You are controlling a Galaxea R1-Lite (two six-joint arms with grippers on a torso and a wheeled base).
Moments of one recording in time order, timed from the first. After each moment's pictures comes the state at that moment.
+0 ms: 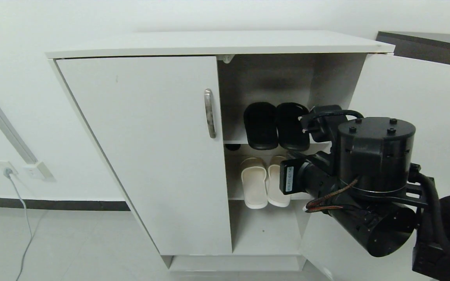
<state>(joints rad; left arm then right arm) 0.00 0.00 0.00 0.00 -0.01 0.01 0.93 1.69 -0.95 -0.58 -0.67 0.15</state>
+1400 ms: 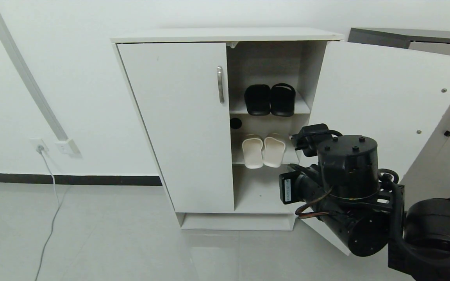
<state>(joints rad) 0.00 0.00 0.00 0.00 -0.01 0.01 0.88 1.75 -0.92 -0.58 -0.67 0.14</state>
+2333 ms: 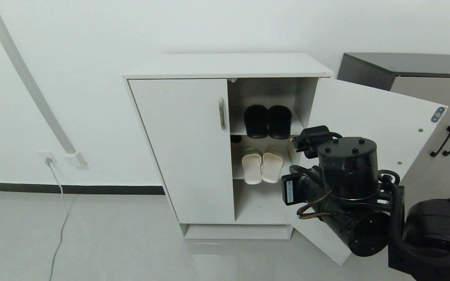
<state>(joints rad) 0.00 0.00 0.00 0.00 -0.01 0.00 0.88 1.76 -0.91 -0.58 -0.67 0.13</state>
